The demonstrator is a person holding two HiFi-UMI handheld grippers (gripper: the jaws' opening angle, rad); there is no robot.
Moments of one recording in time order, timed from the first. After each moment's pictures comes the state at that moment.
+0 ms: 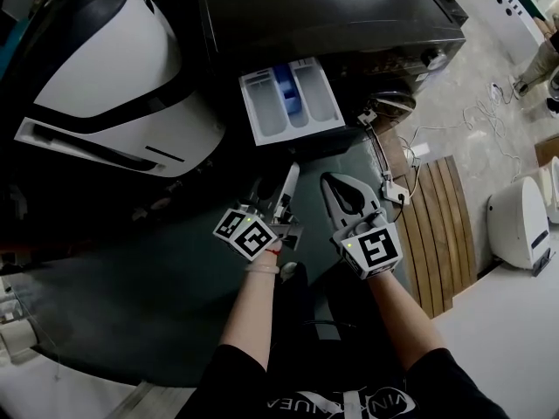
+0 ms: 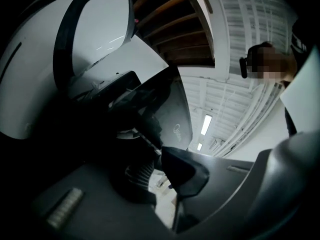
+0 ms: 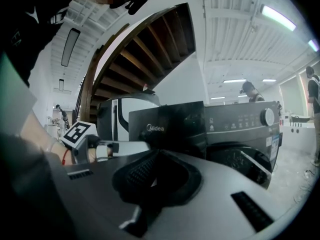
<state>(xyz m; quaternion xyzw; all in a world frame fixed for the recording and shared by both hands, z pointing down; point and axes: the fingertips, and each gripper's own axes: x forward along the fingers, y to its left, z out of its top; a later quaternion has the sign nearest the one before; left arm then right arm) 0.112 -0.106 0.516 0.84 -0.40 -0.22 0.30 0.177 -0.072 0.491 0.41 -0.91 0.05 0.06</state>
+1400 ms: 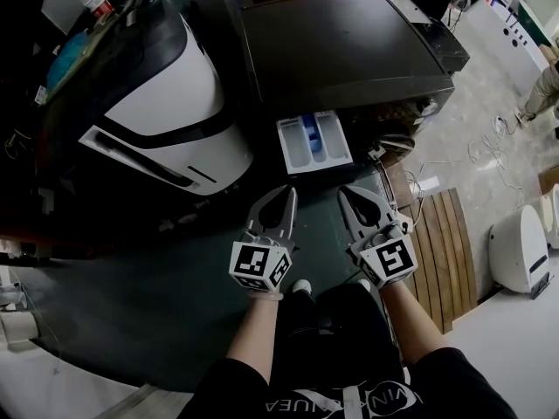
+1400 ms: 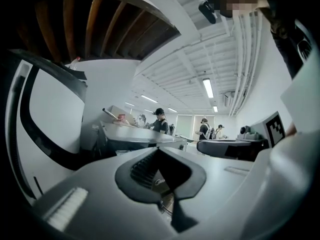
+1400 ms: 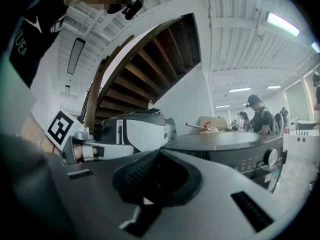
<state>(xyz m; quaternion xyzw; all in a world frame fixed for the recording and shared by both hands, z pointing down) 0.077 -0.069 0.368 0.85 -0.52 -0.02 0.09 0.171 -0.064 0.348 0.39 -0.92 0.02 0.02</state>
